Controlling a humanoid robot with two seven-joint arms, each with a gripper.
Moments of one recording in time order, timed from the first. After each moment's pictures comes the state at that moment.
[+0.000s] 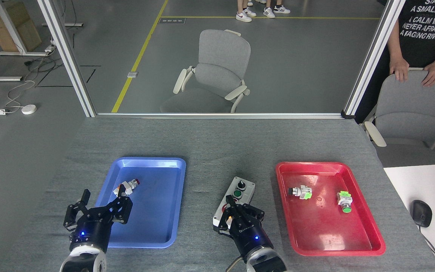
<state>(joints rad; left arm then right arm) -0.08 0.16 -0.05 -1.50 -1.24 0.14 0.04 -0.20 0.12 0.40 -1.23 1.45 0.02 -0.01</state>
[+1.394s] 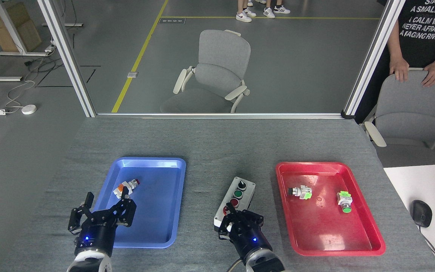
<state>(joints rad) -0.06 0.12 -0.04 -1.50 -1.24 0.14 0.10 -0.21 0.11 0.41 -1.18 1.44 0.06 0.05</state>
